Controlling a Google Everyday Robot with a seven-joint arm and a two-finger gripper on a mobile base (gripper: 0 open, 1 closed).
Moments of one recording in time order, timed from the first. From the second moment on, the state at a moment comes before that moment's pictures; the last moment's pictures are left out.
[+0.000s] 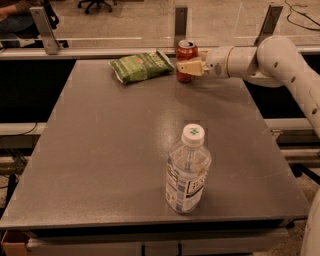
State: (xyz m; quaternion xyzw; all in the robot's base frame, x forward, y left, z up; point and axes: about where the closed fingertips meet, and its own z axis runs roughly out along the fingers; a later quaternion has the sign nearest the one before) arm 0.771 -0.100 0.887 -0.38 0.70 0.26 0.55
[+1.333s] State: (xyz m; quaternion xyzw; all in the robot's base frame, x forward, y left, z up) arm 0.769 -0.085 0.886 -0.39 0.69 0.28 0.54
